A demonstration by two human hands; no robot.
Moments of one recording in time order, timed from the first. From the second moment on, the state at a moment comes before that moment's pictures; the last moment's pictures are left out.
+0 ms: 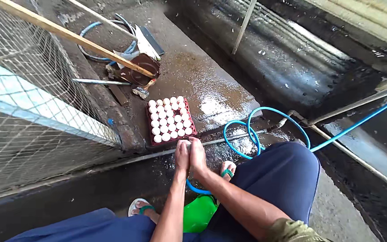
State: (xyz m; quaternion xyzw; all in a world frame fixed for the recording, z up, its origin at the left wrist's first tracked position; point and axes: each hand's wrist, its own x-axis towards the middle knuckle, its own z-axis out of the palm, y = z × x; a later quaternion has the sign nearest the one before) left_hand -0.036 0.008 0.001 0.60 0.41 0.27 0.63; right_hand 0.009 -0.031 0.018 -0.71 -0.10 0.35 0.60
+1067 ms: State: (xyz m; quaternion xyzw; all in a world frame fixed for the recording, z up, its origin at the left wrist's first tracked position) left_hand -0.042 0.001 0.009 0.58 0.41 0.22 0.67; right_hand 0.031 -0.026 0.016 -0.72 -0.07 0.37 0.59
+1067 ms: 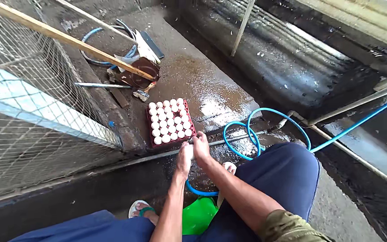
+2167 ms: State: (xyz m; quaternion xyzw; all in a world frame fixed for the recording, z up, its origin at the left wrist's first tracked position) left_hand -0.038 0.000 0.015 0.52 0.47 0.26 0.67; right_hand 0.017 -0.027 0.024 -0.72 -0.09 0.37 0.58
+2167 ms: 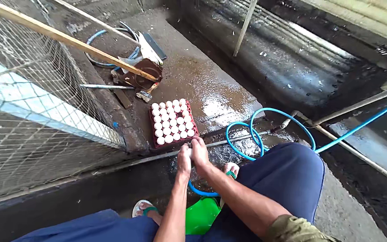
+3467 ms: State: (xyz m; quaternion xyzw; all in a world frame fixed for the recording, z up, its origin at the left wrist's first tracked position) left_hand -0.041 0.025 0.000 0.48 0.47 0.21 0.71; right_hand 0.031 -0.006 -0.001 -0.73 -0.23 0.37 0.52
